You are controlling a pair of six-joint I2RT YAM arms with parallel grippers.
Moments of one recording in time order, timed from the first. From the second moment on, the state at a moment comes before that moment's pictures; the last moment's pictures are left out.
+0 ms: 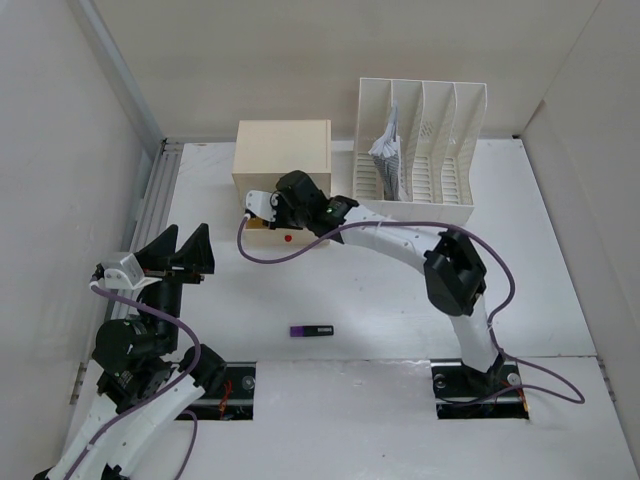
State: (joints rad) left arm -0.66 0.13 0.63 -0.04 -0.54 -0.15; right arm 0.92 2.09 1.79 -0.31 0.05 -0.72
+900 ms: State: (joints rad) left arm -0.66 0.13 0.63 -0.04 -0.54 -0.15; right arm 0.90 2.17 1.86 -0.36 0.02 -0.83
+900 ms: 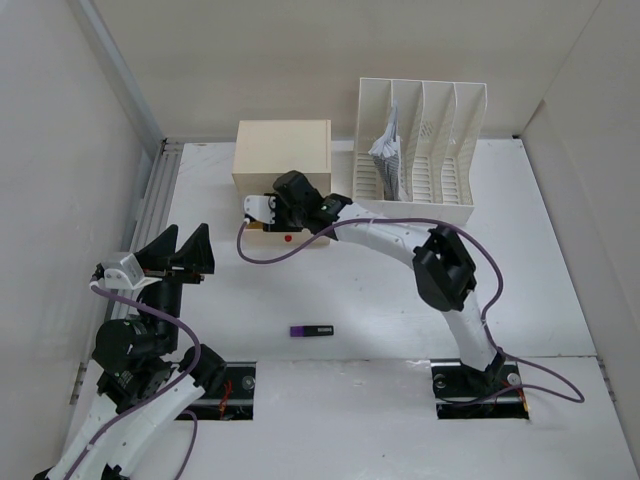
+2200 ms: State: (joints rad) left arm -0.66 0.12 0.63 -0.04 -0.55 -0.15; right arm 1.09 1.87 1.21 -0.51 -0.53 -0.47
